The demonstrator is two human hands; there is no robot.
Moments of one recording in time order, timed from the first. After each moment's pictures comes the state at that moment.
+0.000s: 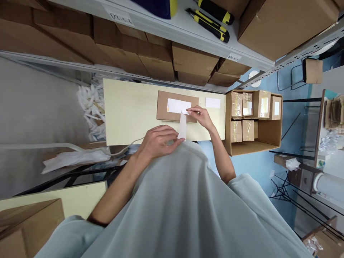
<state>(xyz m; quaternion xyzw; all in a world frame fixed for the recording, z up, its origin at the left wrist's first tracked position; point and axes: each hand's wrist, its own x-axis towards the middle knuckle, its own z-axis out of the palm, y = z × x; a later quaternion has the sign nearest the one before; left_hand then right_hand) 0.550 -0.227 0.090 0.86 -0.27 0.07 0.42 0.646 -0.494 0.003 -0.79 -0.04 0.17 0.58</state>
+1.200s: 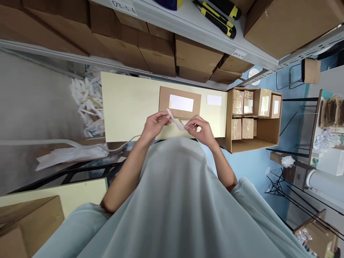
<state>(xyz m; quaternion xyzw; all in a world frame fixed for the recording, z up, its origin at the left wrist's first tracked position) 0.575 -0.208 -0.006 0.68 0.20 -0.17 0.69 0.562 -0.453 0.093 -0.81 -0.08 0.15 0.56</state>
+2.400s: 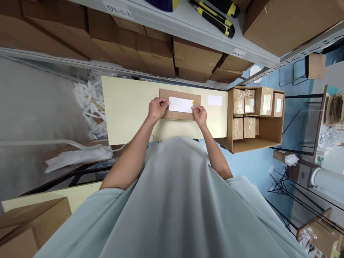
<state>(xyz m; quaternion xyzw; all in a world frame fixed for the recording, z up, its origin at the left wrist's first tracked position) 0.679 -0.210 -0.086 0.82 0.17 -0.11 0.54 0.638 -0.467 -0.076 -0.85 0.17 0.08 0.48</state>
